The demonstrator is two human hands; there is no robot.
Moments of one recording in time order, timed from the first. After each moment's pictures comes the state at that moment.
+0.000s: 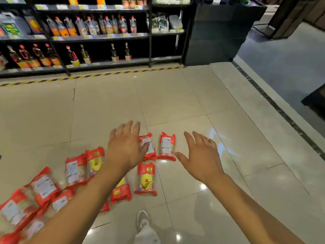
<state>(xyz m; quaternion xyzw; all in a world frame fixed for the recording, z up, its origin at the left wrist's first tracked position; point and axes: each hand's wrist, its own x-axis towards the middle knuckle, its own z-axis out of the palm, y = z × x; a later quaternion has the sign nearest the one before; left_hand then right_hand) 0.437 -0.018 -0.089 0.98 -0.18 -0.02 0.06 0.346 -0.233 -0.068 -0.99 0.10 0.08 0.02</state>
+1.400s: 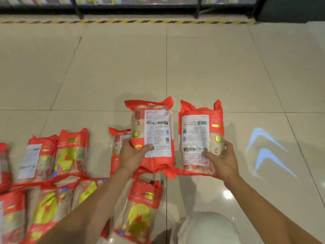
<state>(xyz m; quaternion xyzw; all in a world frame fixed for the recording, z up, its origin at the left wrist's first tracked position) 0.718 -0.119 -0.704 0.77 0.29 -0.09 0.55 0.692 -0.412 -0.695 -0.76 0.33 0.08 0.55</state>
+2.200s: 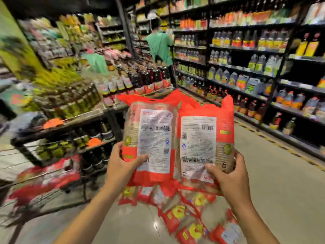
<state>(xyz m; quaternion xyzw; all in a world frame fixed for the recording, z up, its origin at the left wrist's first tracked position) 0.278 0.058 0.094 0.65 0.46 0.42 0.44 0.513 -0.109 0.061 -0.69 -0.27 0.20 0.64</state>
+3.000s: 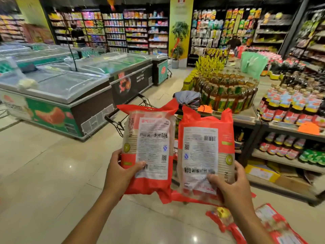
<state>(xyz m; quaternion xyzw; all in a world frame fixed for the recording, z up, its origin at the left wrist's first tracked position) -0.325 0.149 0.065 0.36 0.68 0.58 0.28 -0.029 0.203 0.063 -0.55 -0.52 0.43 0.49</state>
